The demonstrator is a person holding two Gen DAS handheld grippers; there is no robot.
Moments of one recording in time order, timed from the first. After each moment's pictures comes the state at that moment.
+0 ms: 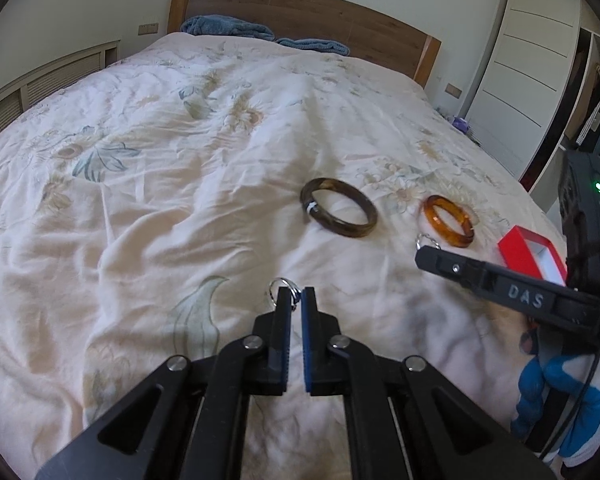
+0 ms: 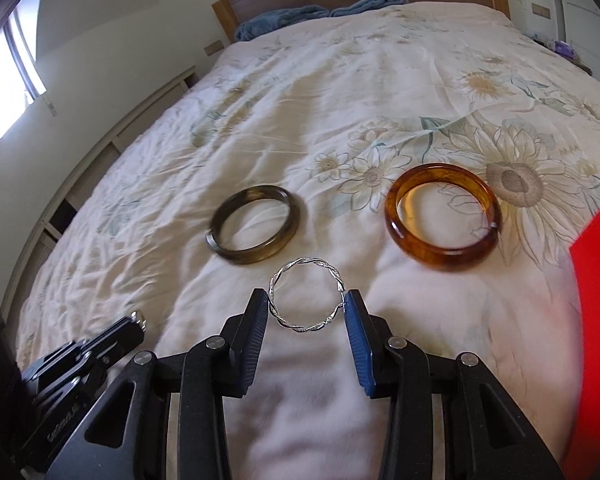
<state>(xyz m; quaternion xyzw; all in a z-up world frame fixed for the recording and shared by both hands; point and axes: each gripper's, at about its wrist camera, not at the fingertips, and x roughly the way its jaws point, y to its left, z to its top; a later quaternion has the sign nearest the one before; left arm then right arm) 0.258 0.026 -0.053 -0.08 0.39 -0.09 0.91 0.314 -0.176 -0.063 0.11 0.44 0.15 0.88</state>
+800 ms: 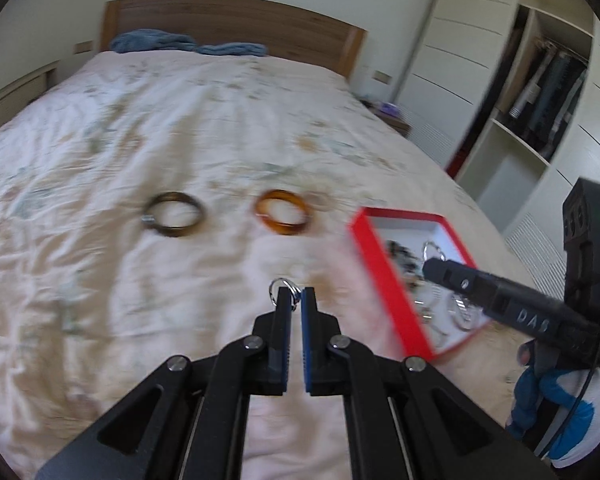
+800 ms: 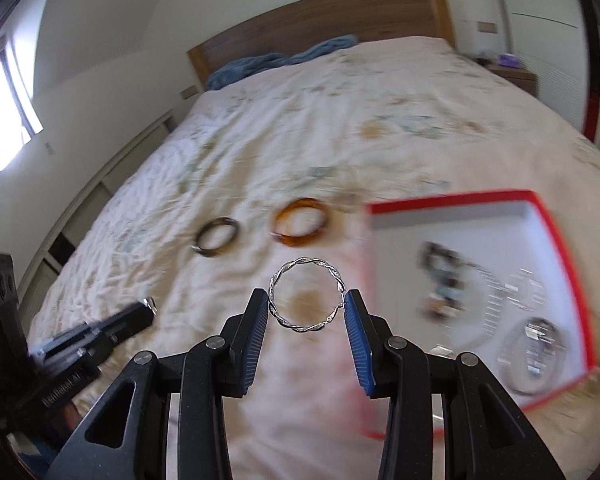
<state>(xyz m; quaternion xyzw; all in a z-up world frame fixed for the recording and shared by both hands) 0.196 -0.103 0.019 -0.06 0.39 -0.21 0.89 0.185 -0.311 0.017 0.13 0.40 0.08 0.91</state>
